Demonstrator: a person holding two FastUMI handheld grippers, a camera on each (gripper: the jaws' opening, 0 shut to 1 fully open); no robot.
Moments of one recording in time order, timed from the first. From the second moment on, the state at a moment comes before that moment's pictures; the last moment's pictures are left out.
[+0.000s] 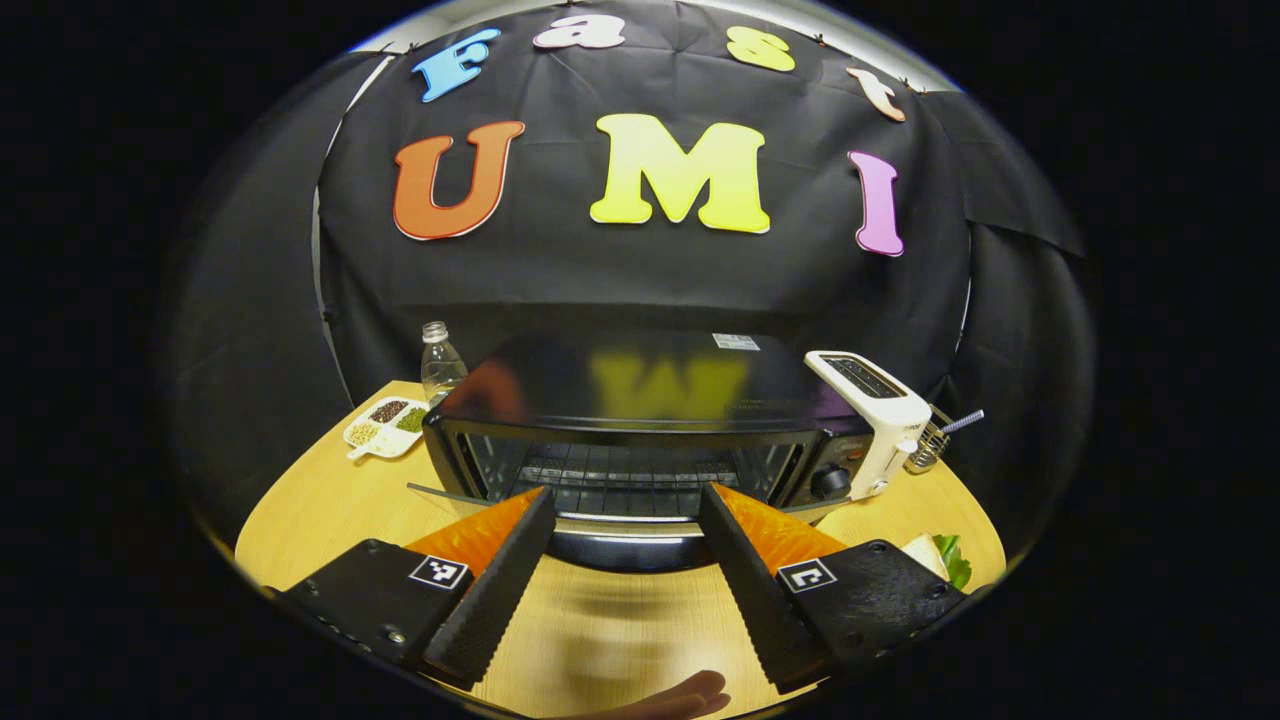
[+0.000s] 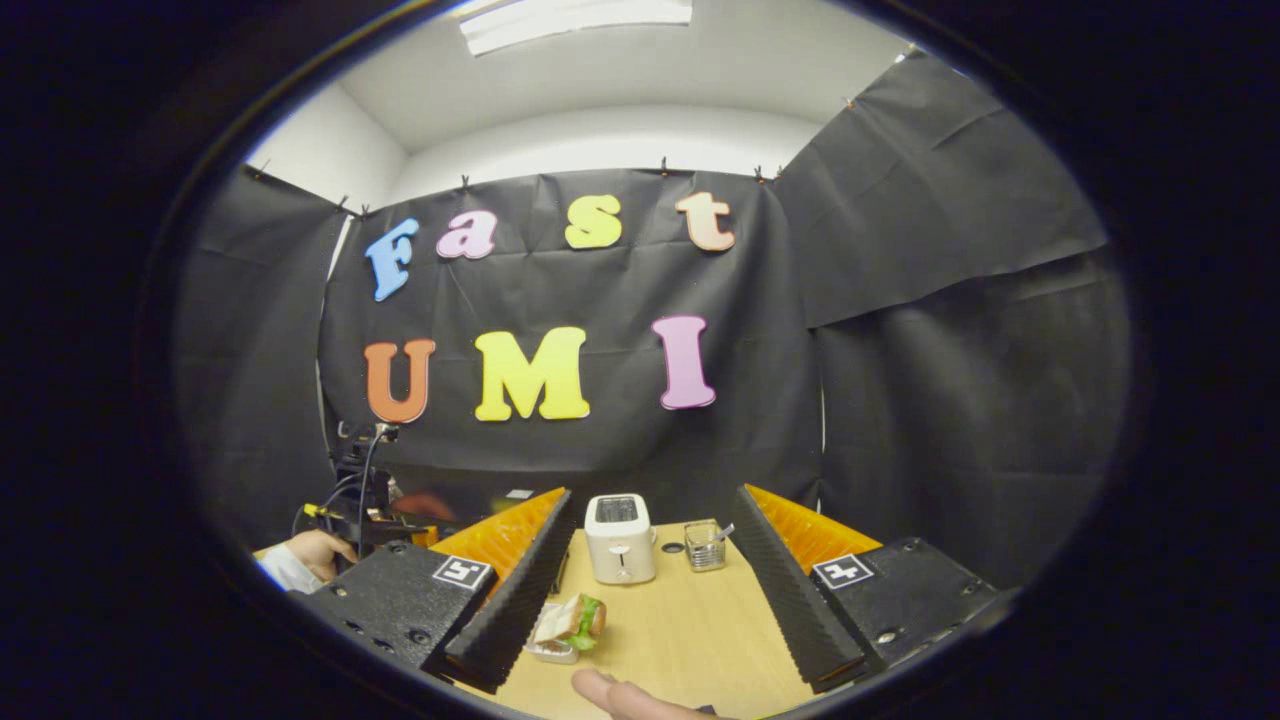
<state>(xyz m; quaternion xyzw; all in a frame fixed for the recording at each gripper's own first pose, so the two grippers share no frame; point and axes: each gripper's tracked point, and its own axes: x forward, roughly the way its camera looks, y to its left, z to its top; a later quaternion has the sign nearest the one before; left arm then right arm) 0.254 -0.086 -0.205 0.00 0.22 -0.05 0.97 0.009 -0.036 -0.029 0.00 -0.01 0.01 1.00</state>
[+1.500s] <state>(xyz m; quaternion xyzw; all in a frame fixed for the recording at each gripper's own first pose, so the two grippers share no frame) 0.145 -0.082 -0.343 -0.01 0.27 -0.05 0.96 -0.001 -0.024 -0.054 -0.03 0.02 0.00 1.00</state>
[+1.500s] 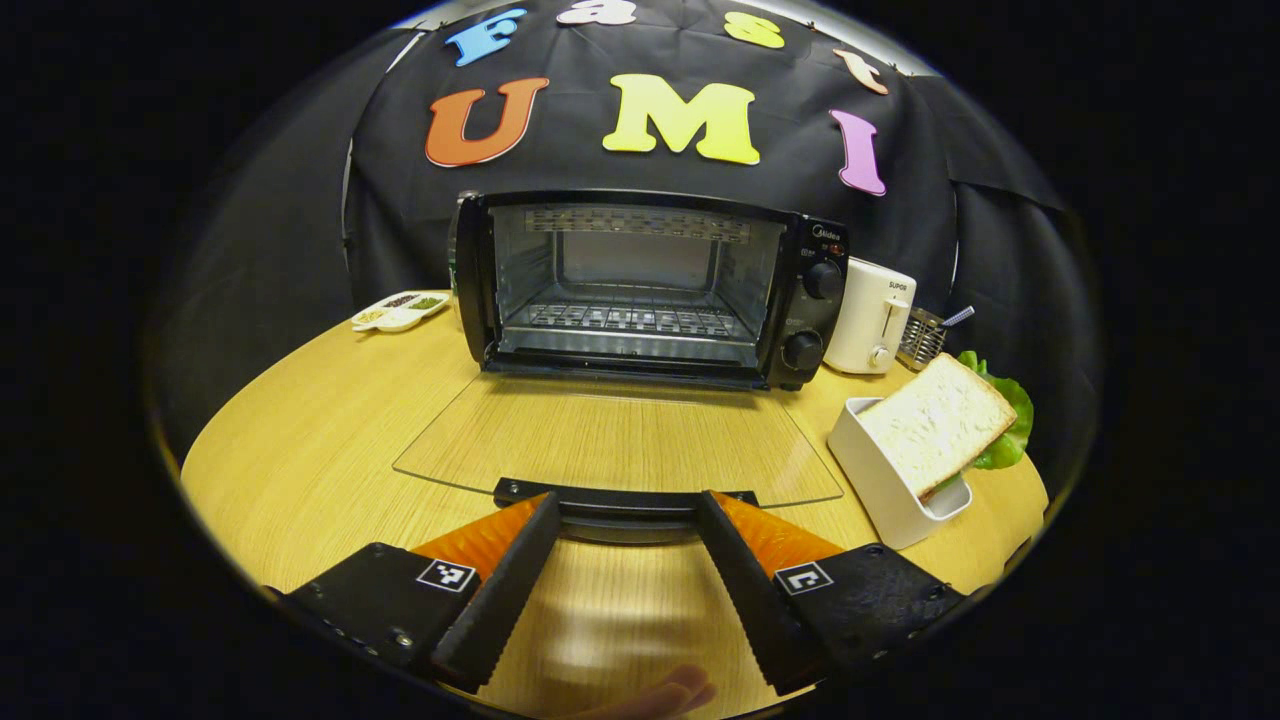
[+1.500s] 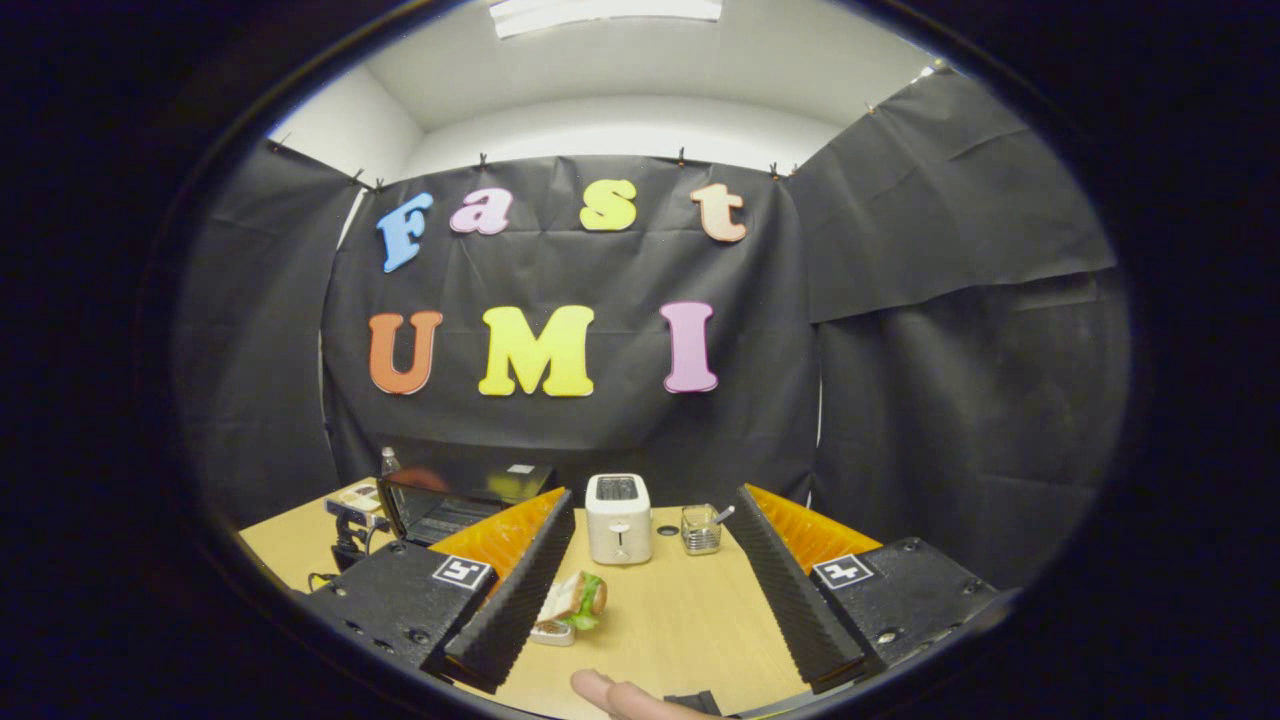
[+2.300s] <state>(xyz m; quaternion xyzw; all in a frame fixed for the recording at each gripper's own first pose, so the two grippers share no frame) 0.060 -0.053 -0.087 -0.03 0.02 -0.05 1.00 0.123 0.014 -0.189 0.02 0.26 0.13 0.96</state>
